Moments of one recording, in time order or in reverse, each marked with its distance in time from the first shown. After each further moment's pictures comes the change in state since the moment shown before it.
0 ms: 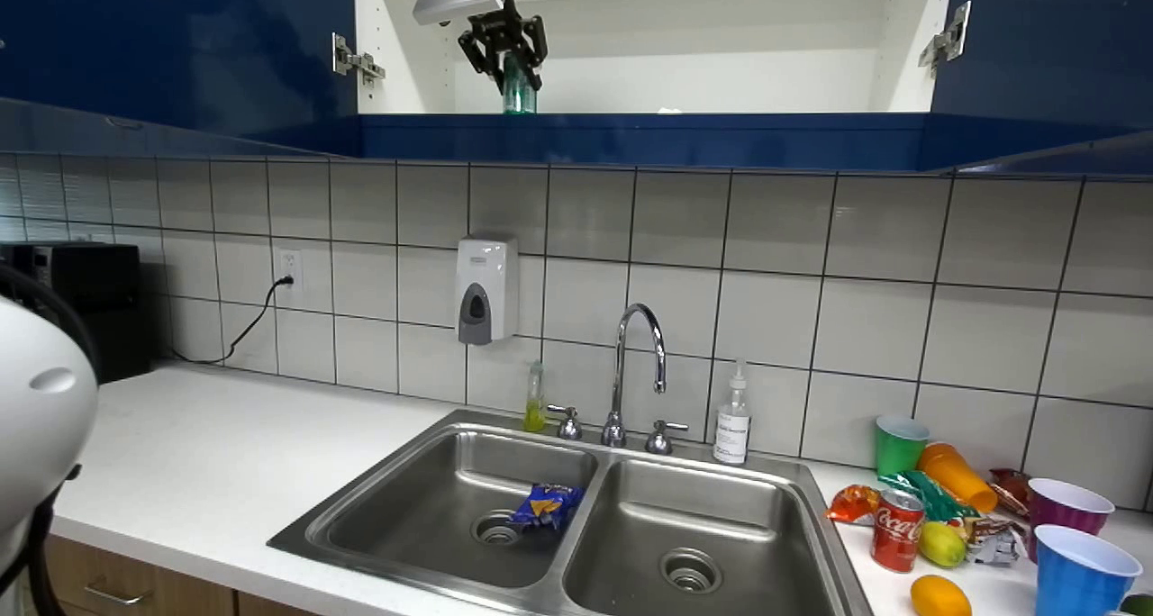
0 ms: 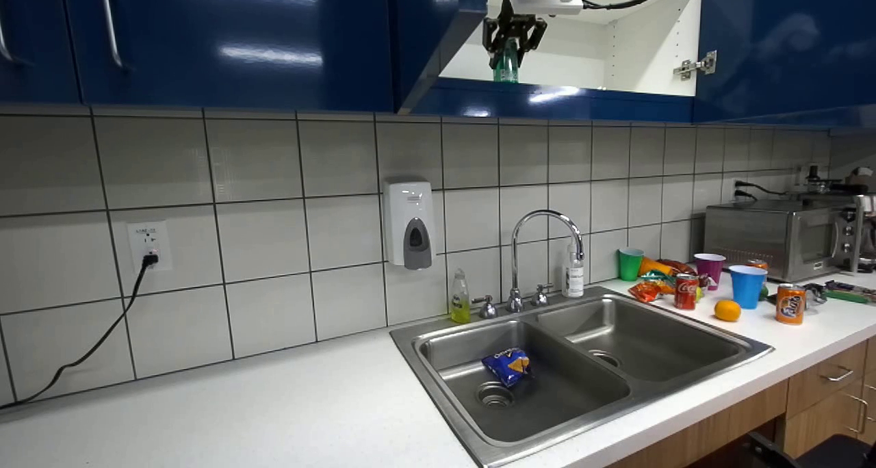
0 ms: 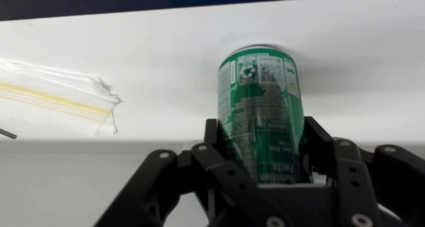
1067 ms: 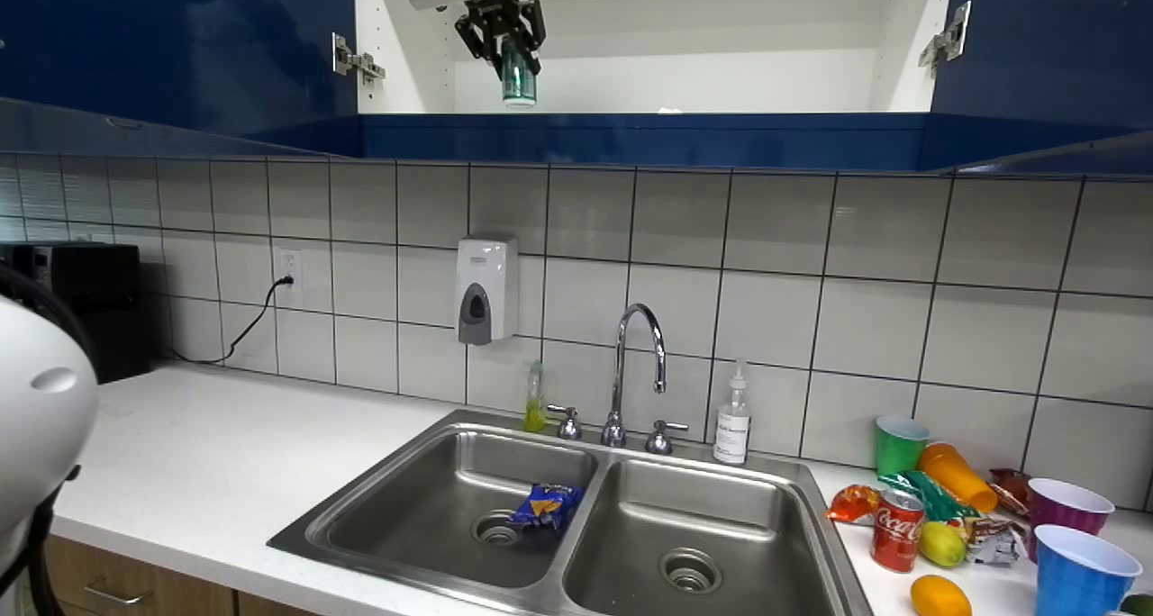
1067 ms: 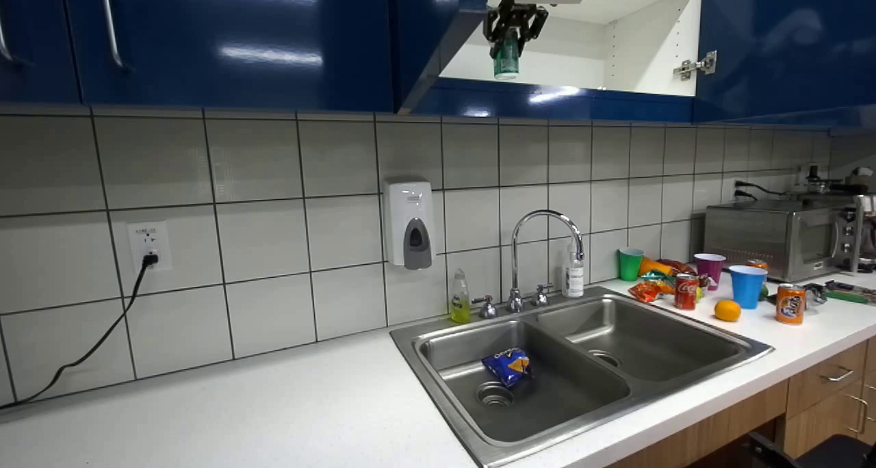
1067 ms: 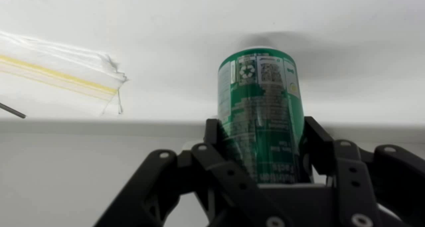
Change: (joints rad) arm 0.003 -0.015 0.004 0.021 -0.022 -0.001 0.000
